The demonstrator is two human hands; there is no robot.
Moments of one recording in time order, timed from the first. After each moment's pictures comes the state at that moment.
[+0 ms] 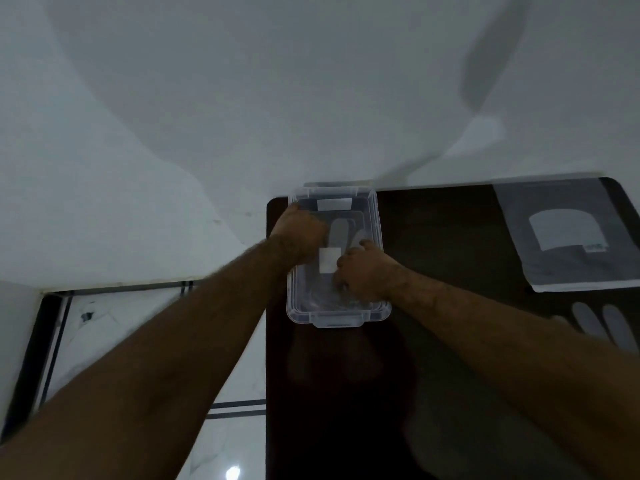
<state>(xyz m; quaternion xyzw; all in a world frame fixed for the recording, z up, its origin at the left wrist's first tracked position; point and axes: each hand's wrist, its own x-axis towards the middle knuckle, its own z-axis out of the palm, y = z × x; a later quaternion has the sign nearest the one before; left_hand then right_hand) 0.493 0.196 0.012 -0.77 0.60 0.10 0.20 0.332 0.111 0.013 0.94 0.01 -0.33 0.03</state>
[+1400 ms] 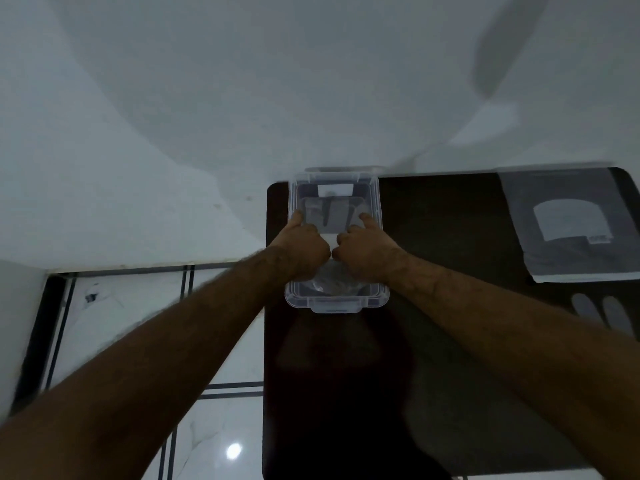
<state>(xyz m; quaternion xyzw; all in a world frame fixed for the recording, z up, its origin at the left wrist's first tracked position) 0.453 0.234 0.019 -0.71 0.64 0.14 0.27 0.337 0.114 0.025 0.95 0.00 -0.30 0.08</state>
